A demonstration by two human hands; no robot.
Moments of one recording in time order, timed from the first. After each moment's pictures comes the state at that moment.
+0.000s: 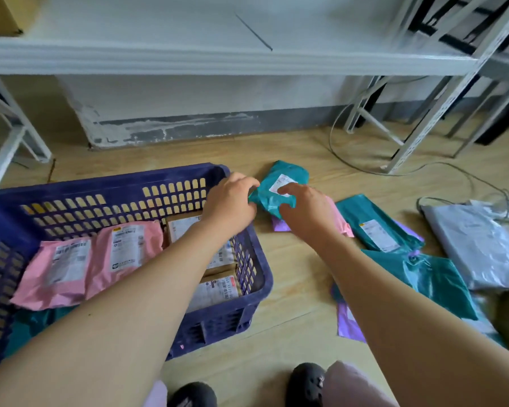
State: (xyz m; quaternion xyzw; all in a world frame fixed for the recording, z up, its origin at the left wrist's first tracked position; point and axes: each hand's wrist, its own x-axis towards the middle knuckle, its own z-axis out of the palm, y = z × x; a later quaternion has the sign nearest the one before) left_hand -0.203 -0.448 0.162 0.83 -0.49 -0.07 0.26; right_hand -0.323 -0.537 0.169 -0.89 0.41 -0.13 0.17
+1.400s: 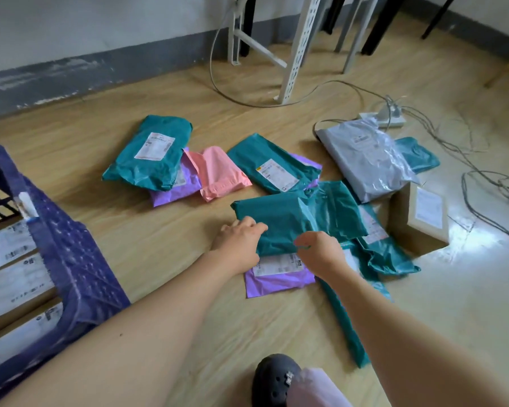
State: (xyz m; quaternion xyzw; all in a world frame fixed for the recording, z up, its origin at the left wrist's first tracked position) left_hand -0.427 -0.598 0.028 0.68 -0.70 -0.24 0.00; right_hand -0.593 -0.636 0.027 -0.67 0.68 0.01 0.29
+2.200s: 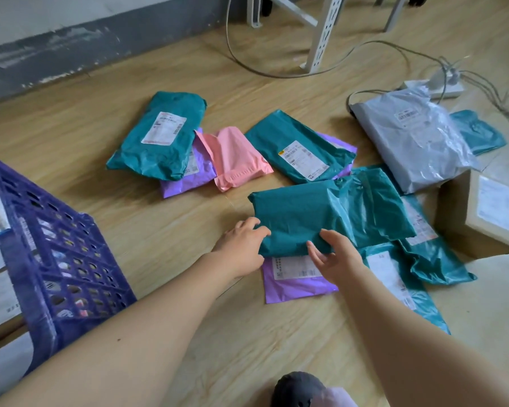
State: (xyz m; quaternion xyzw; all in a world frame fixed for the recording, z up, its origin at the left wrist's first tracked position) left_hand -0.398 -0.623 -0.029 0.68 -0.67 -0.30 -0.02; right_hand -0.578 -0.683 -0.051 0.01 0.65 -0.35 0.67
